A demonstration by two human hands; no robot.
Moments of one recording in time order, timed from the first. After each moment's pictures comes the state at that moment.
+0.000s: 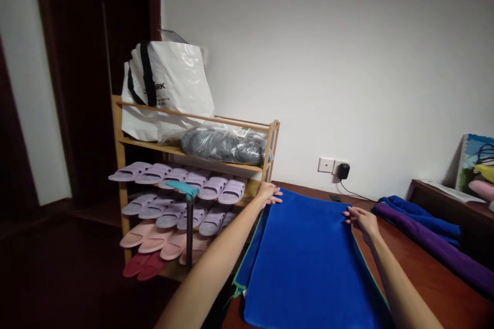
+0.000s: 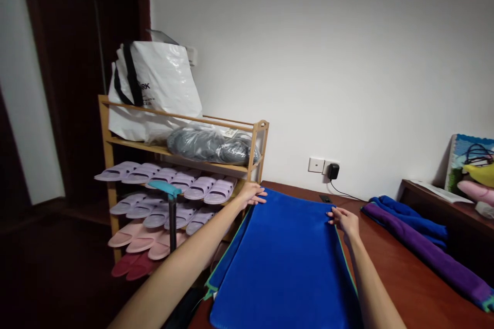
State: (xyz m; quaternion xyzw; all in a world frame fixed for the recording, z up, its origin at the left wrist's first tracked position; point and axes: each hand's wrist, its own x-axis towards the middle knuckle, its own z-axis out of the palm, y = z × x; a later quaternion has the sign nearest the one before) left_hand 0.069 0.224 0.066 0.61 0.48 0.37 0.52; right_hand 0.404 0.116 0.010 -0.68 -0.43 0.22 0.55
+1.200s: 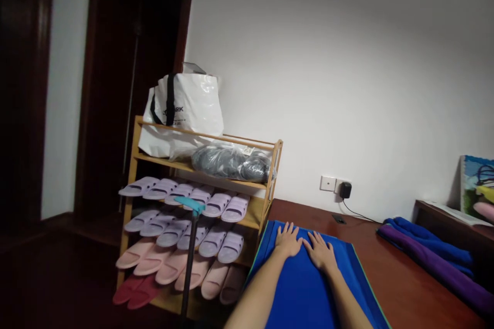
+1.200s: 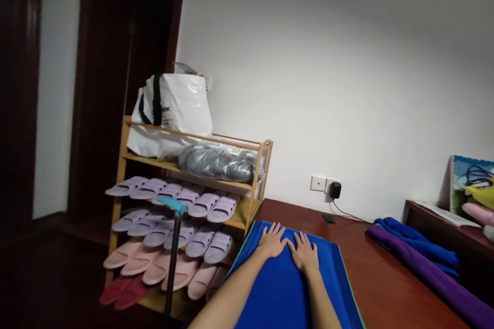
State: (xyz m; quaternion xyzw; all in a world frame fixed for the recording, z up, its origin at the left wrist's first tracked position) left_hand 0.135 0.203 -0.030 0.87 0.47 0.14 0.07; right_hand 0.277 0.159 -0.040 -0.77 -0.63 0.03 0.09
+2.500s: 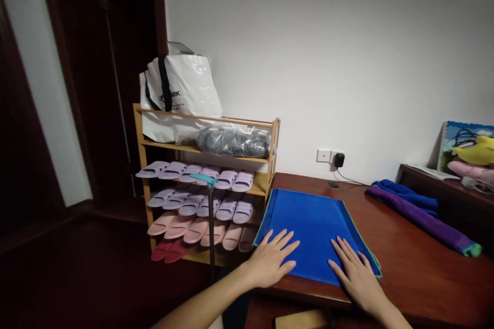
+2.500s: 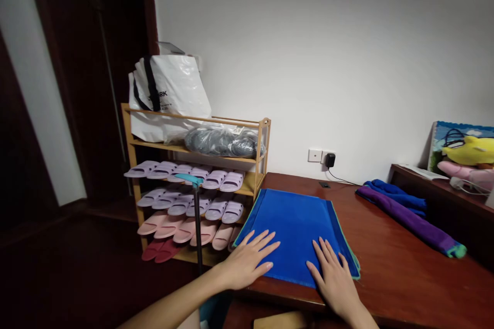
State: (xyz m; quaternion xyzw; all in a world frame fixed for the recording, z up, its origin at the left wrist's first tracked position) left_hand -0.004 0.006 -0.008 0.95 0.27 0.09 0.08; right_hand 0.272 -0.083 -0.049 -0.74 -0.66 -0.01 0.10
